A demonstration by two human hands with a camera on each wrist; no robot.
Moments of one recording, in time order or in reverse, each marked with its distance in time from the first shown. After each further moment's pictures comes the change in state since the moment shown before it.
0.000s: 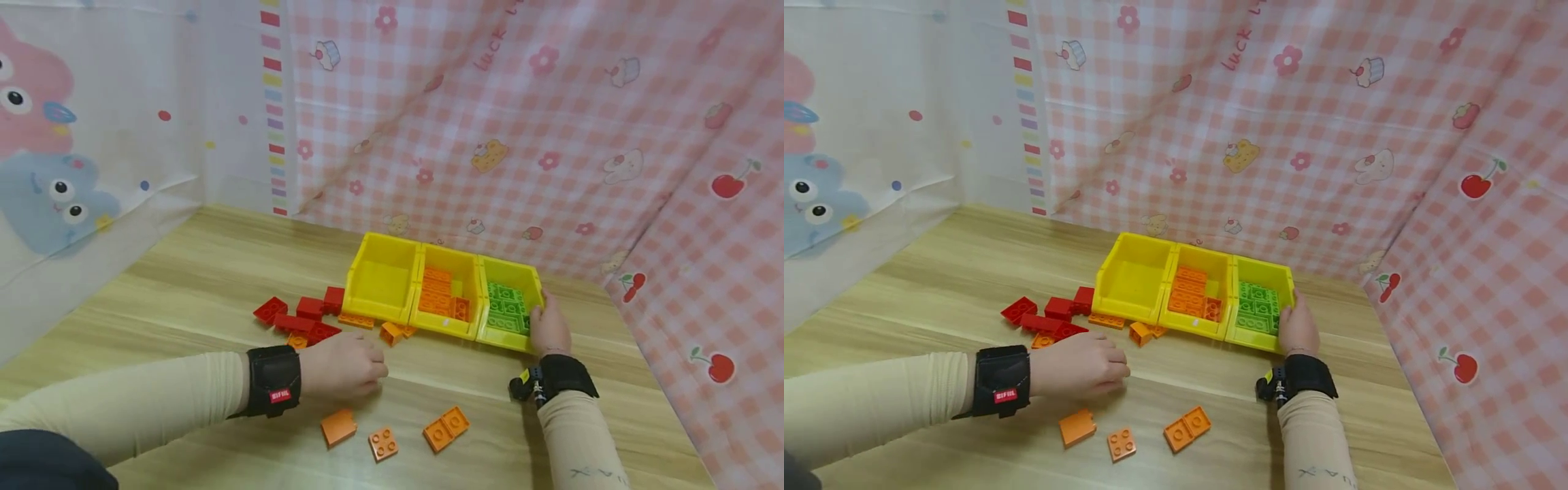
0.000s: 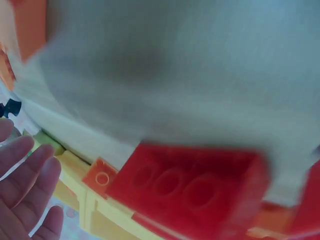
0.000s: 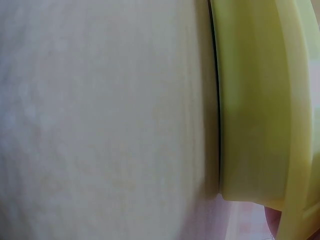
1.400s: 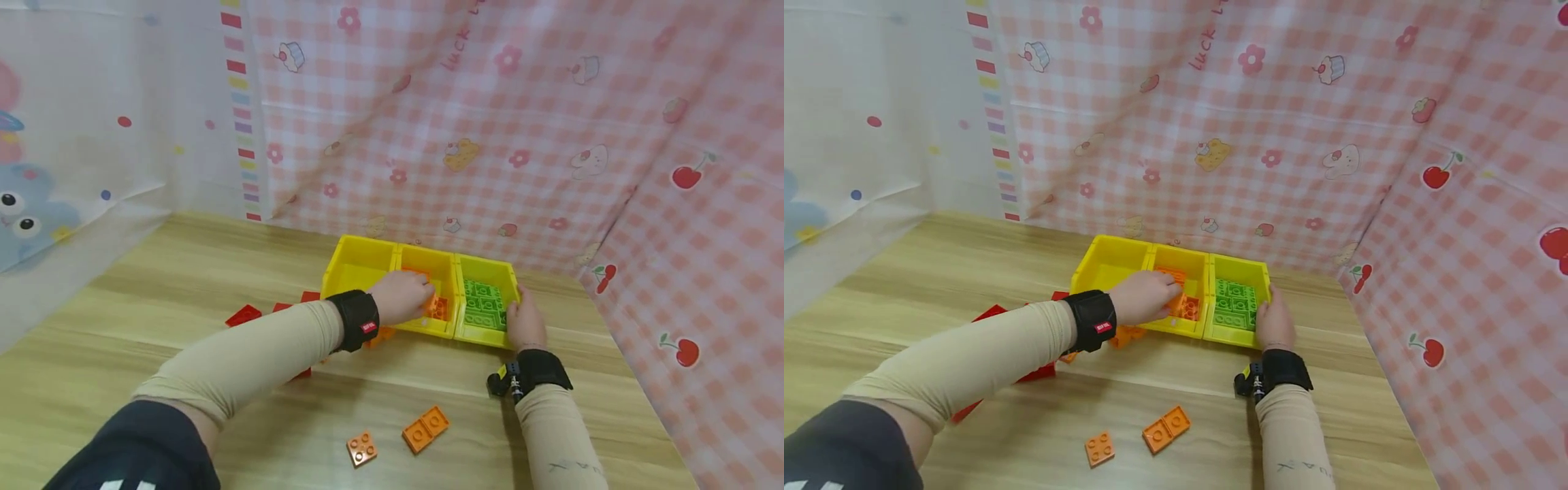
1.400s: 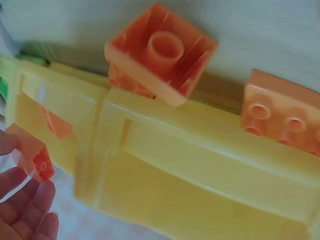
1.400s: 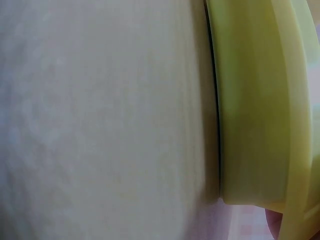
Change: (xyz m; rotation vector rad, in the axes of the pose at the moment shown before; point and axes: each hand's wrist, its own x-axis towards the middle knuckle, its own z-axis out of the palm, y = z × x) left_hand 0.140 -0.048 -0.015 0.078 0.151 -0.198; right_hand 0.000 0.001 0.000 0.021 0.048 -0.024
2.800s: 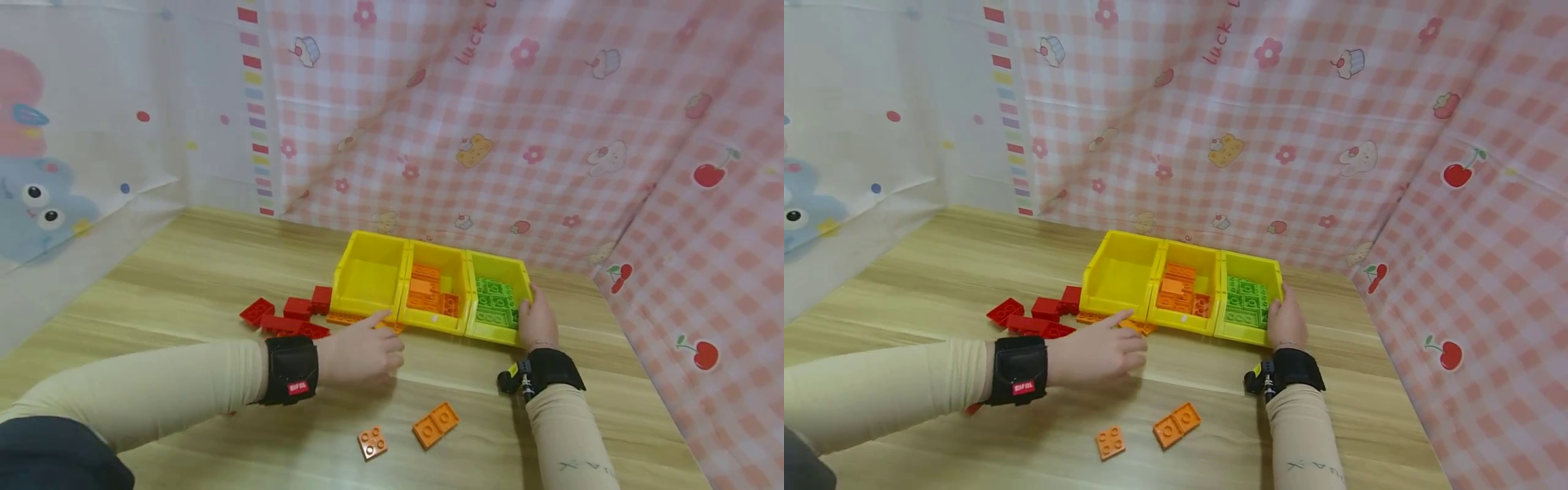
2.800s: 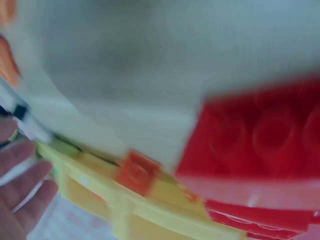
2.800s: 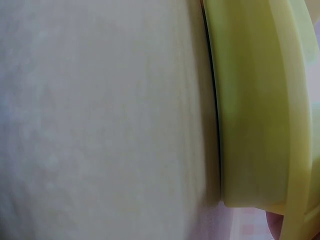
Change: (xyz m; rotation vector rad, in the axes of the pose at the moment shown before) left_hand -0.110 0.028 -0.004 0.145 -0.024 0.331; right_hand -0.001 0.000 0.003 0.025 -0.028 0.034
